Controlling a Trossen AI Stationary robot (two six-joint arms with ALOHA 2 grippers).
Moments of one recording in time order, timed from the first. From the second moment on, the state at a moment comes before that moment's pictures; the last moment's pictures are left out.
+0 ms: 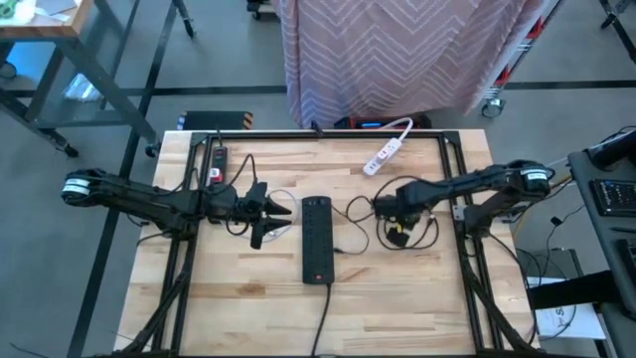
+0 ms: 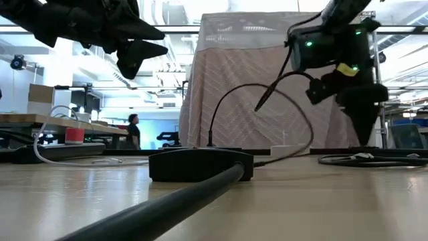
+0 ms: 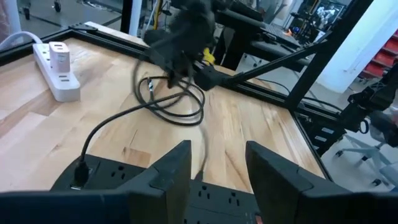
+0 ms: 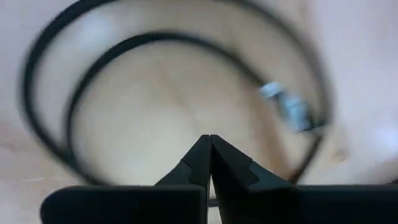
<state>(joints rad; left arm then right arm) -0.05 0.99 0.45 0.36 -0.02 -0.35 -0.12 1.49 0.86 -1.00 0.08 0.37</state>
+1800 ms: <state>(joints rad) -0.07 0.92 0.46 0.35 0.05 -0.41 -0.38 1.57 0.90 -1.03 -0.07 -0.34</state>
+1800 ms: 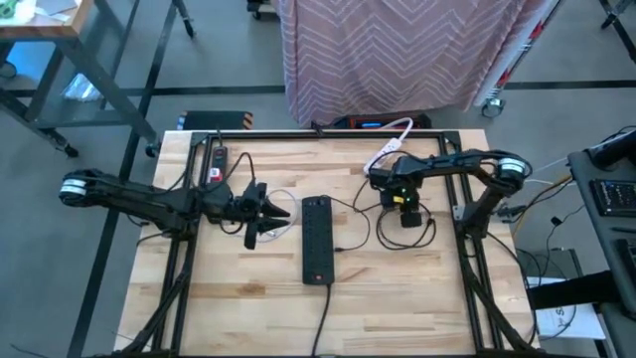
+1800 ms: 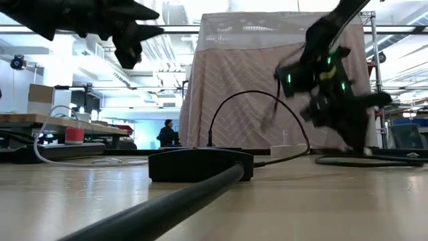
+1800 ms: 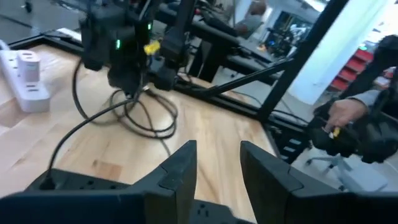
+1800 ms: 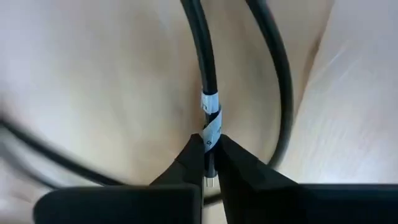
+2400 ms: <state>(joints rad) -0.10 0.93 0.46 0.35 0.04 -0.35 -0.53 1.07 0.90 -0.53 -0.22 0.36</state>
